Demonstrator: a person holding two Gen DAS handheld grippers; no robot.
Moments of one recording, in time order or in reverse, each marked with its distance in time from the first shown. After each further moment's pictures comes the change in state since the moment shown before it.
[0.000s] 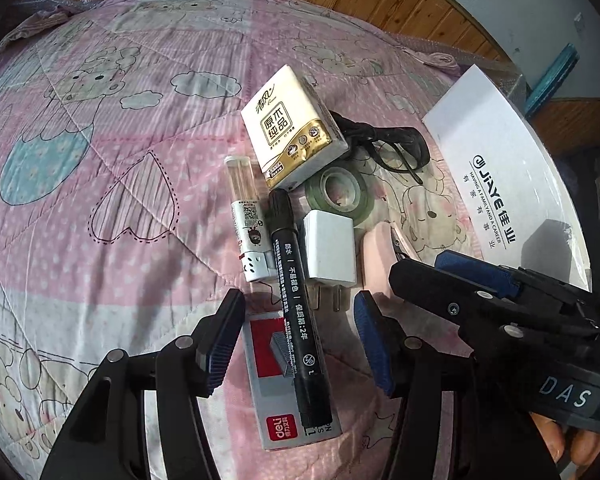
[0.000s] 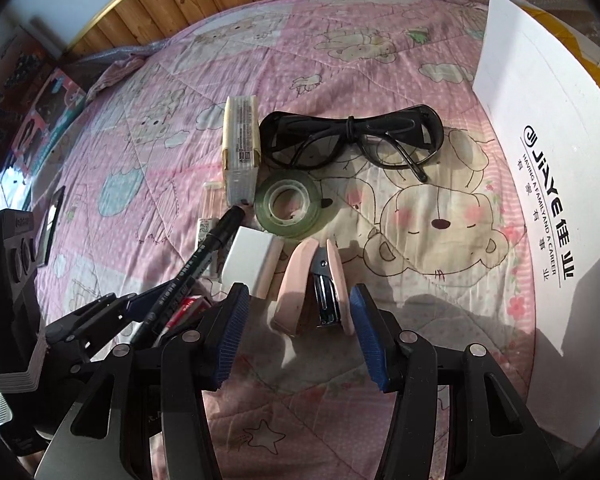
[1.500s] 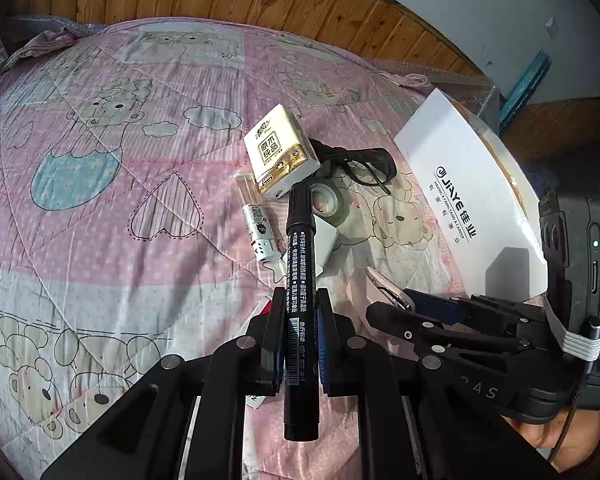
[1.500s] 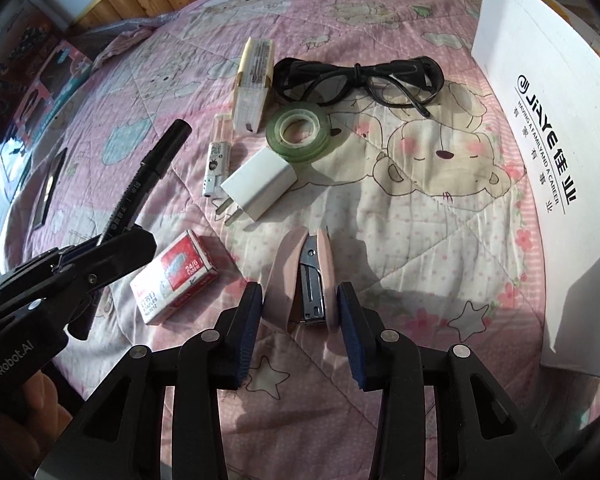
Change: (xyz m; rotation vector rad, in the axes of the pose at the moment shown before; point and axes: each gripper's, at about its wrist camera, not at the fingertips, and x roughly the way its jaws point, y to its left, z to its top) left arm -0.057 0.003 -0.019 0.040 -0.082 -0.052; right arm -0.003 0.014 -0.053 -0.033 0.062 -0.023
